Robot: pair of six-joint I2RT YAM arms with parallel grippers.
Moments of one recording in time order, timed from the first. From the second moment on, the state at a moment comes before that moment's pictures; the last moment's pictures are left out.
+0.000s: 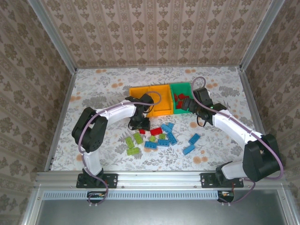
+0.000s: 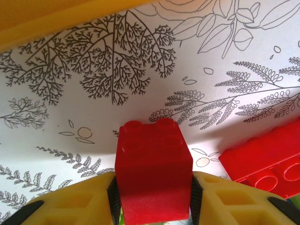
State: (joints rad) left arm -0.72 1.86 1.27 -0.90 0.09 -0.50; right arm 0.34 1.37 0.93 -0.43 0.22 0.61
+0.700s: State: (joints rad) left arm -0.72 1.90 1.74 -0.77 0.18 -0.37; right arm 0.34 1.24 0.79 -0.46 0.28 0.63
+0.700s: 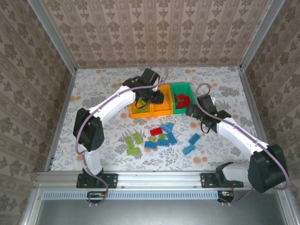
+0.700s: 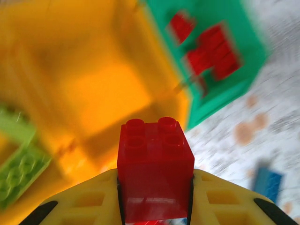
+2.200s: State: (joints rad) left arm -0.73 2.16 1.87 -0.56 0.33 -0.30; right arm 0.36 1.33 0.65 -0.63 -0.02 0.95
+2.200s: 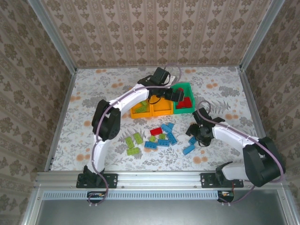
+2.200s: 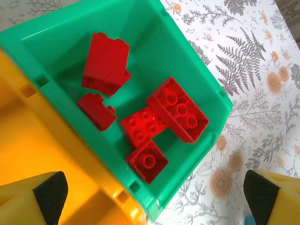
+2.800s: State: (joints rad) left arm -0.60 1.80 1.40 -0.45 0.18 -0.27; right arm 0.41 1.46 0.98 -0.52 -0.03 0.86
